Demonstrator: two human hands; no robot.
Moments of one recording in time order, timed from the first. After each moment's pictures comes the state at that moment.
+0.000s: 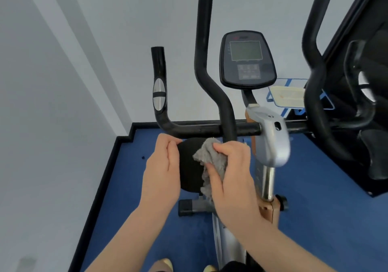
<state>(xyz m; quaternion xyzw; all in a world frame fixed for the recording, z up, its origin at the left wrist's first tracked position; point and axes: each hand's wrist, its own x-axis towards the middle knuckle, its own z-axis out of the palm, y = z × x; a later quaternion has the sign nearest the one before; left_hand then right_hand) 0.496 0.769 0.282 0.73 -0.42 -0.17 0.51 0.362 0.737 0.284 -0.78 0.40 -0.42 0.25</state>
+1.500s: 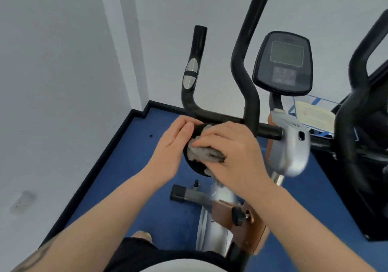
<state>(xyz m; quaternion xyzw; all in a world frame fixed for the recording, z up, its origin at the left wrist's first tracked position) 0.509 0.774 0.271 0.58 -0.43 -0.30 0.62 0.371 0.694 0.307 -0.94 0.10 -0.31 0.12</state>
